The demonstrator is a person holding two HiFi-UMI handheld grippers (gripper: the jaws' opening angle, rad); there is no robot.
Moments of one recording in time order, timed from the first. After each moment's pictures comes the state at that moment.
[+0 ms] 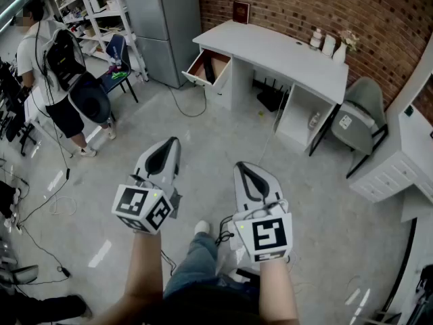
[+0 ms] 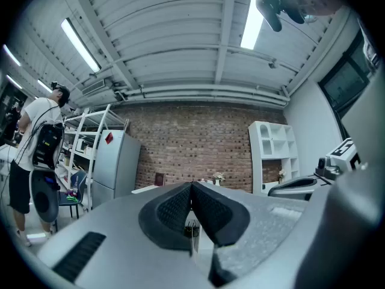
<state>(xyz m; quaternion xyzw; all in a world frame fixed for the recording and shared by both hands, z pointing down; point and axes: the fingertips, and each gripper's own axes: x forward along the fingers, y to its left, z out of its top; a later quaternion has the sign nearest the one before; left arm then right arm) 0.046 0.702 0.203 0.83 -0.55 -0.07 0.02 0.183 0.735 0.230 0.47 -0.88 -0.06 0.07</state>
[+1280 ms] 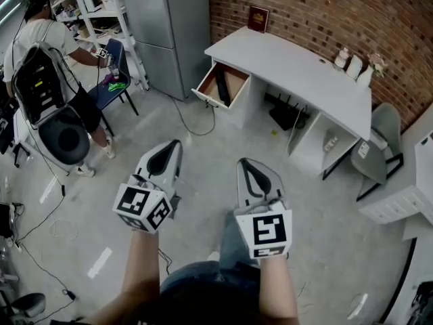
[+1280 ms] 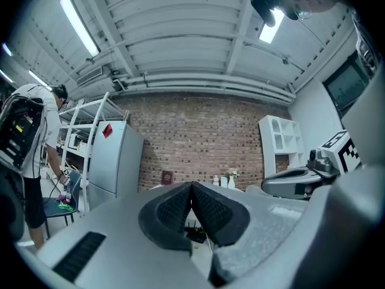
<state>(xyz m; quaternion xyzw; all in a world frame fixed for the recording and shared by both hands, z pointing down) -0.113 0.436 0.224 0.85 -0.53 -0.04 0.02 0.026 0.459 0.237 0.49 -0.86 -0.05 0.09</state>
